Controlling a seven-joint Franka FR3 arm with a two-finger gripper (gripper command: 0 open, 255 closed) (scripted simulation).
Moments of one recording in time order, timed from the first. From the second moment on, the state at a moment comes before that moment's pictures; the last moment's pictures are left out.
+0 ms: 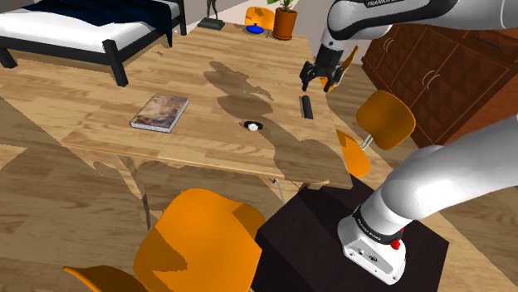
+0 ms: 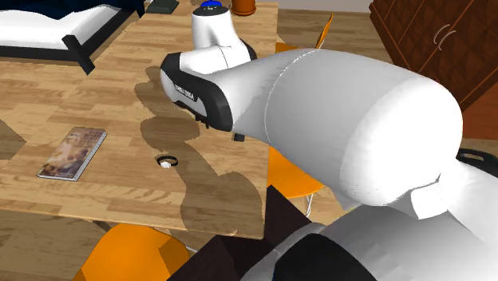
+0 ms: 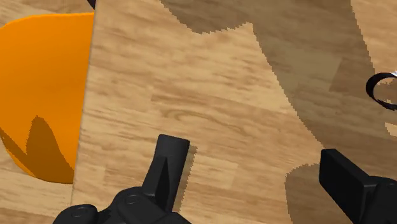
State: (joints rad) arm -0.13 -0.38 -0.22 -2.35 -0.07 2.01 0.24
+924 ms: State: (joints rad) arm -0.22 0.08 -0.36 -2.17 0.14 2.26 0.26
